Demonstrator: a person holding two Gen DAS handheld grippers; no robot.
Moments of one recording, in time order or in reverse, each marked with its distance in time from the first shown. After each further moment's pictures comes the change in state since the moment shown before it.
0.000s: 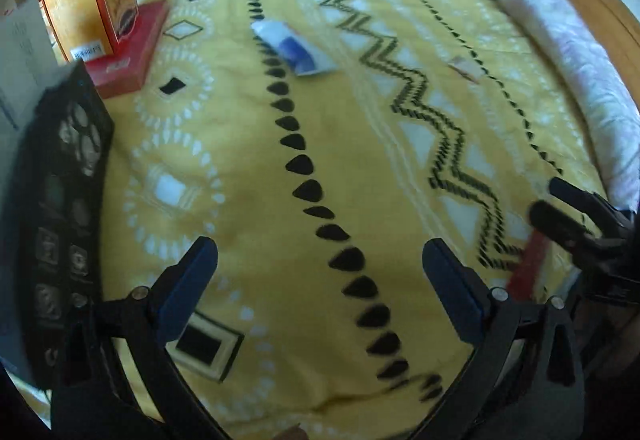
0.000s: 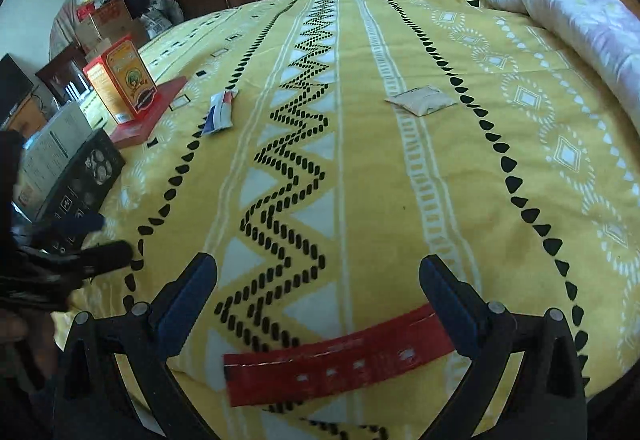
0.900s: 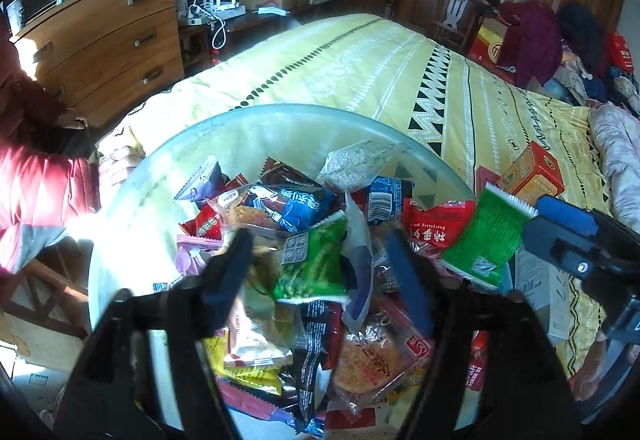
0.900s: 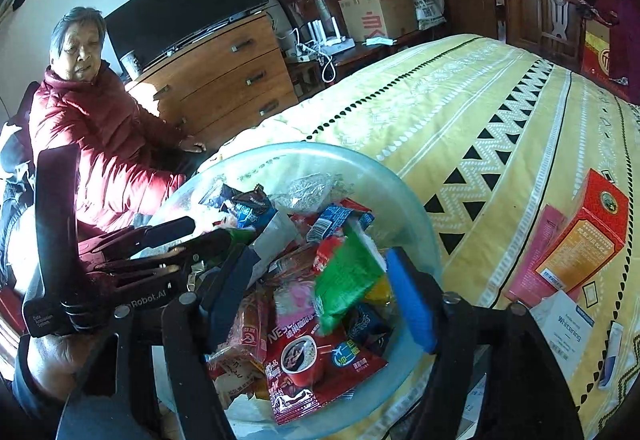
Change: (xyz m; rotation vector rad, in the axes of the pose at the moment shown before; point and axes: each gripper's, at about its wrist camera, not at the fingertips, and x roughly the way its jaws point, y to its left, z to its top) left arm -0.271 0.332 -0.065 -0.576 -0.329 0.433; right arm -0.005 0.523 0.124 -0.555 0.051 0.609
